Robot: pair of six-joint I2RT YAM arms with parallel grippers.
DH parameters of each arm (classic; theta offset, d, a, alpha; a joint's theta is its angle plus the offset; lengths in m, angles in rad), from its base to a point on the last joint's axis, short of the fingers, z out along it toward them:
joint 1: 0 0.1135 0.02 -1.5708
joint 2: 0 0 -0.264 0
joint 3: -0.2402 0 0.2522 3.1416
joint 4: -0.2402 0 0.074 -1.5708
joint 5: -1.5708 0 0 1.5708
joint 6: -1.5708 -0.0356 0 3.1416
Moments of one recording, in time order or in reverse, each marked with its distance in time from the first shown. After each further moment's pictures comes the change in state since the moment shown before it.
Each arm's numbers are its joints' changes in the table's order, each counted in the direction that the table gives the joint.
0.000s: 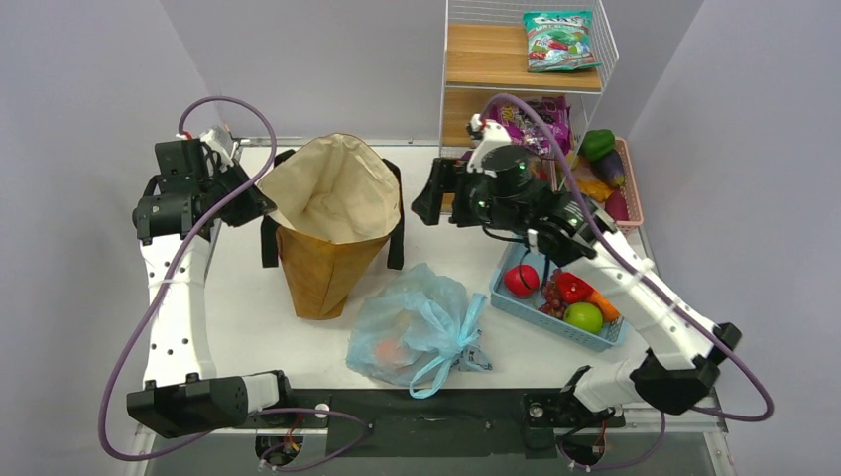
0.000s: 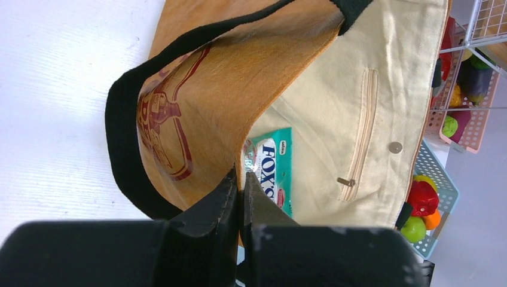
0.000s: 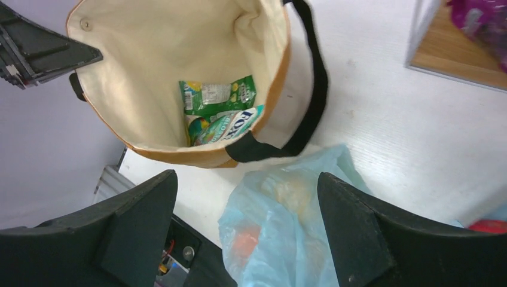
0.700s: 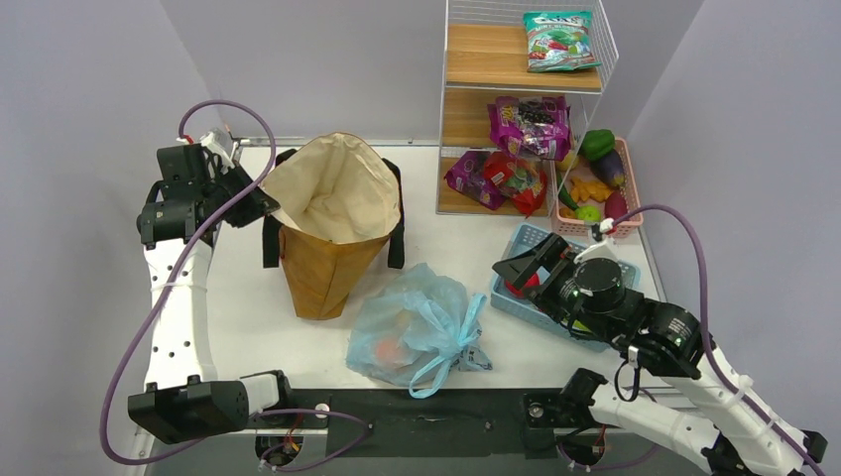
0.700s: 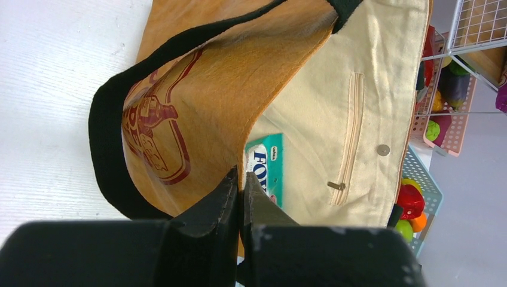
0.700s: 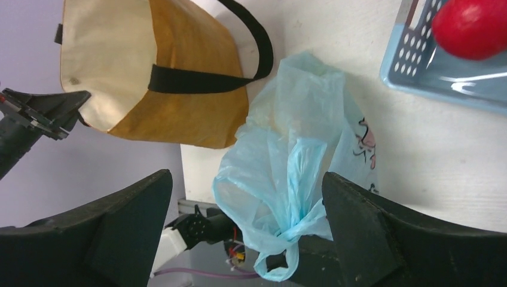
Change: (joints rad) left arm 0.009 -0.027 0.075 0.087 -0.033 0.037; right arm 0.036 -0.714 0.605 -0.168 -0.248 -0.612
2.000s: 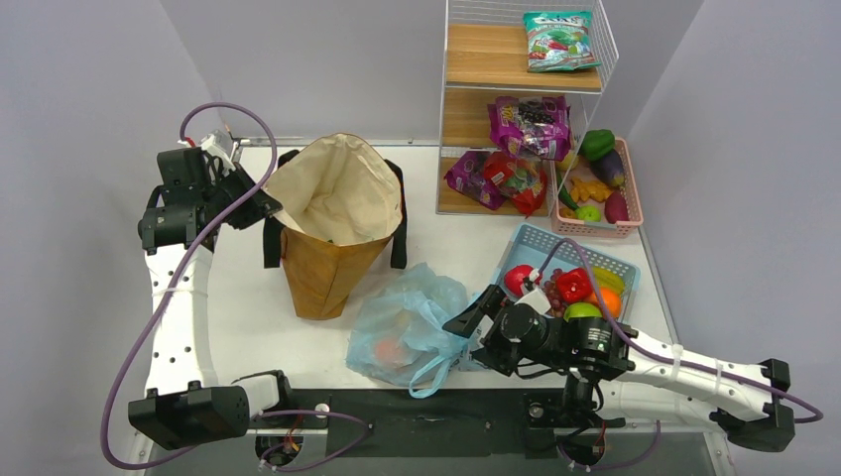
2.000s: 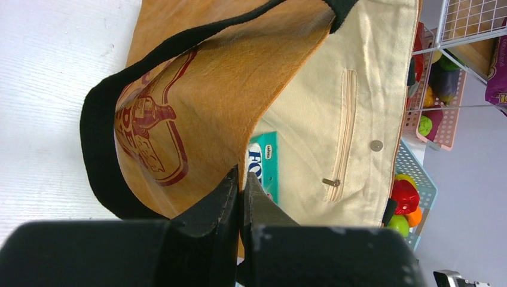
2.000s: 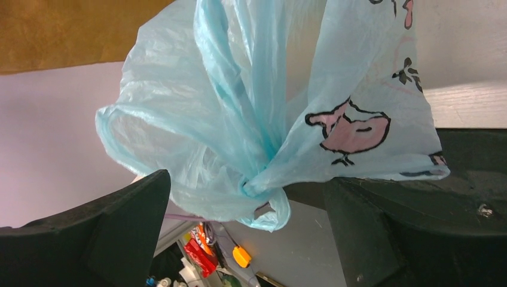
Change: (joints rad) left arm 0.000 -0.026 0.034 0.028 -0.031 0.005; right arm 0.402 0.063 0.330 0.145 0.032 -0.506
